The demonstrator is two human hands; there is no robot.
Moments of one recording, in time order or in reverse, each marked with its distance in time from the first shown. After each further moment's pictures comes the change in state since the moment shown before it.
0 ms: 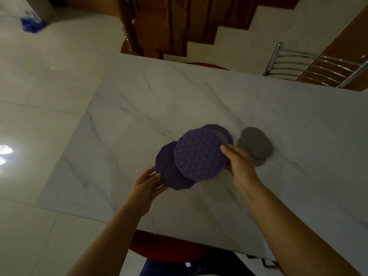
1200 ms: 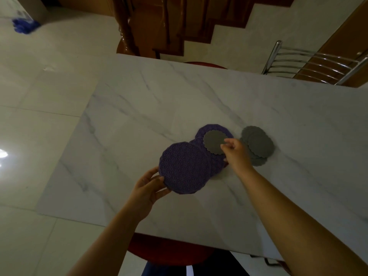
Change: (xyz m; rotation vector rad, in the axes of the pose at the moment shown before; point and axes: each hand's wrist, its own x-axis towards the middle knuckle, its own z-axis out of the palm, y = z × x) left_hand -0.001 0.006 -0.007 0.015 -0.107 -0.012; right_hand 0.044 0.011 0.000 -0.540 0.106 -0.136
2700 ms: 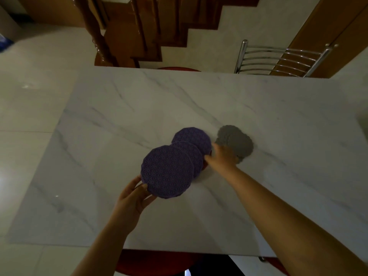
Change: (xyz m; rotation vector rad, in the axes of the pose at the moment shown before) left_hand 0.004 -0.009 0.034 0.013 0.086 0.034; right_hand 0.014 0.024 -0.032 -0.619 -0.014 -0.093
